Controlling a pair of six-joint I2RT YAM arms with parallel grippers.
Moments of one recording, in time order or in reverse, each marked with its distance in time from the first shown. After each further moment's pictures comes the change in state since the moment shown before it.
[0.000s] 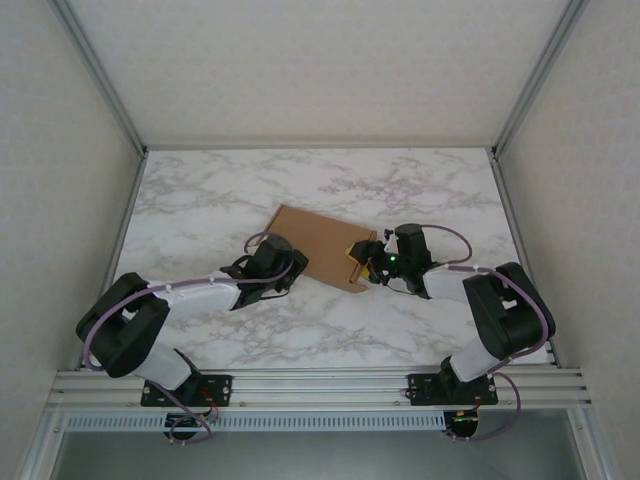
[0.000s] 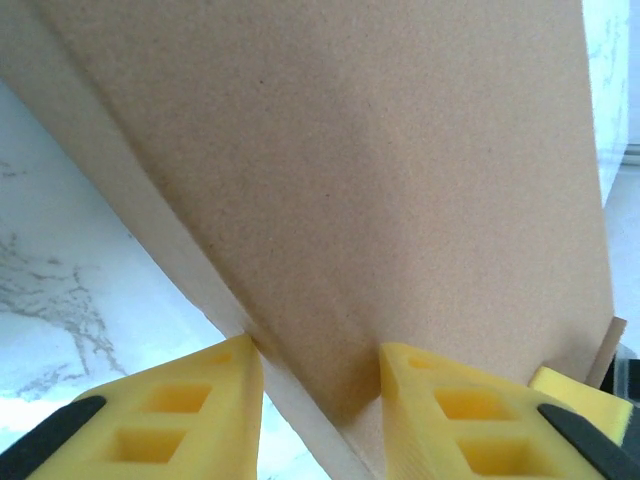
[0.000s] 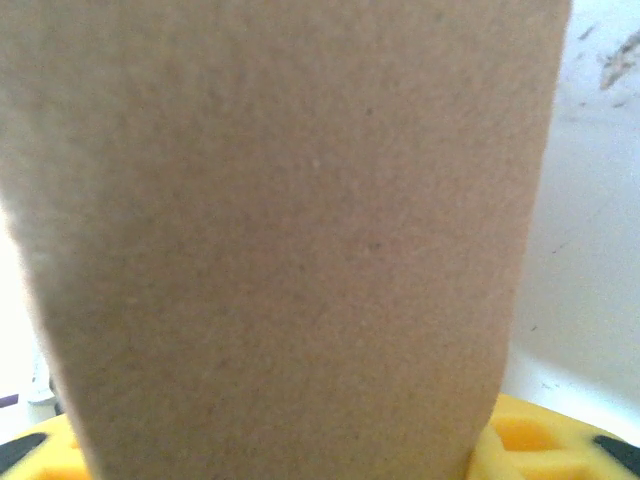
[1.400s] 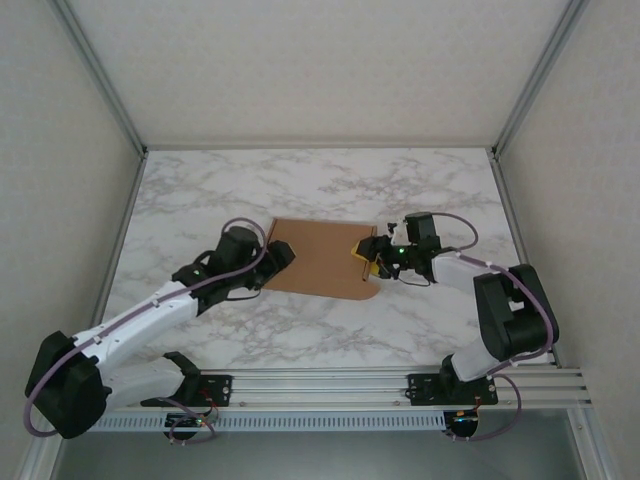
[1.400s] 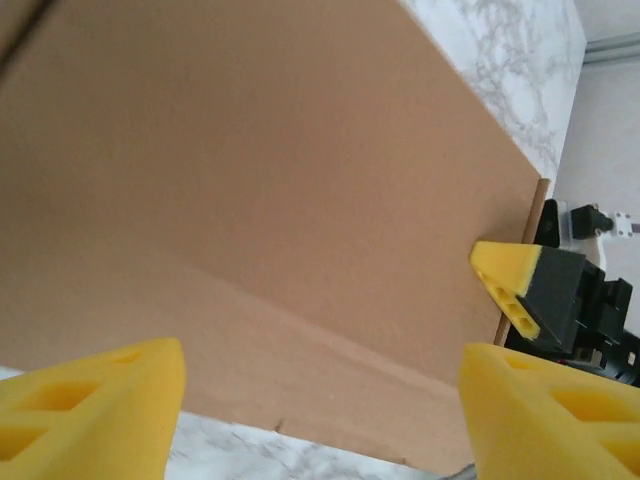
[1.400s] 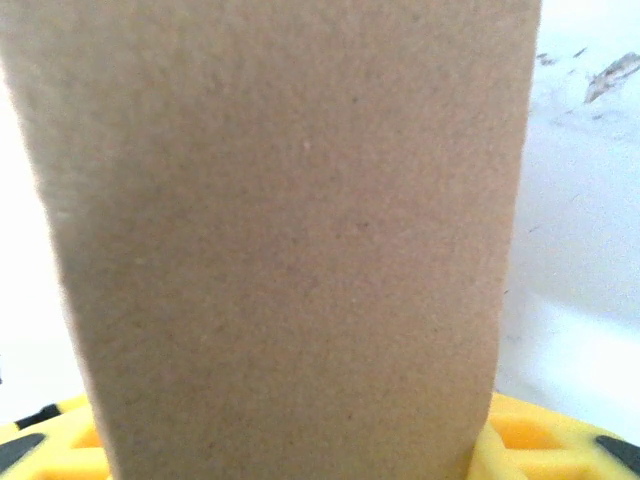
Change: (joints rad) left arm 0.074 -0.364 0.046 -0.410 0.160 0.195; right arm -0.092 -0.040 0.130 -0.341 -0.128 -0.250
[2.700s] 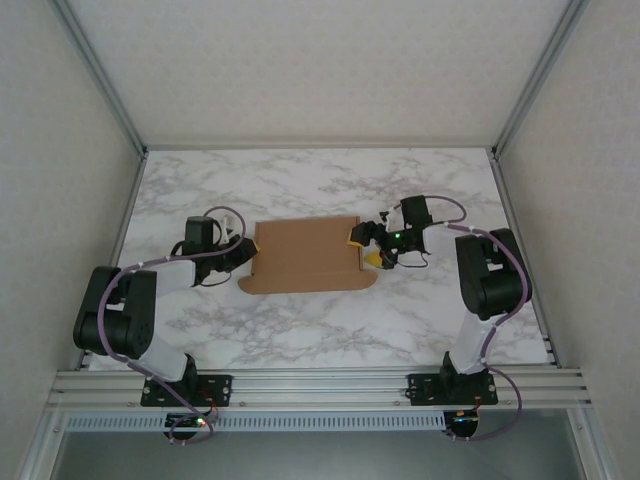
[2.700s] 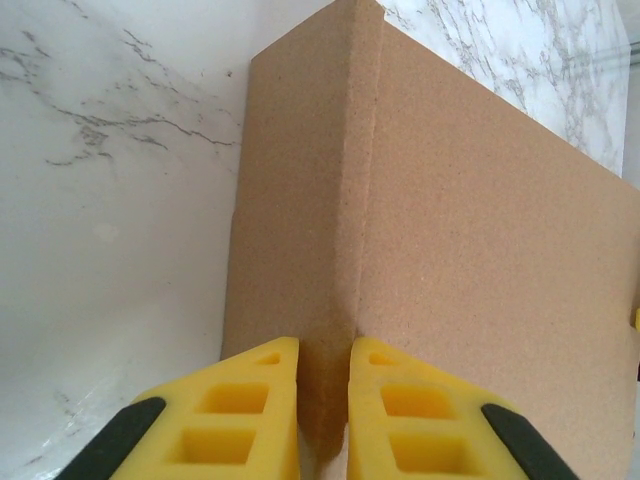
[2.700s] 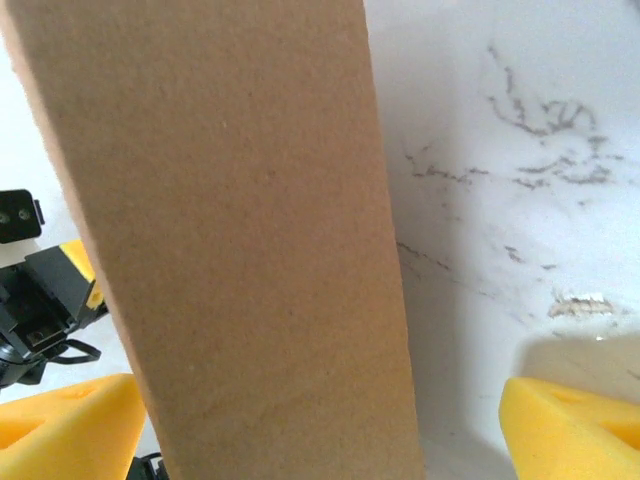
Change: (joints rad) left arm 0.550 0.431 -0.095 0.438 0.447 0.593; right arm -0.066 0.307 0.293 -0.213 -0.124 -0.278
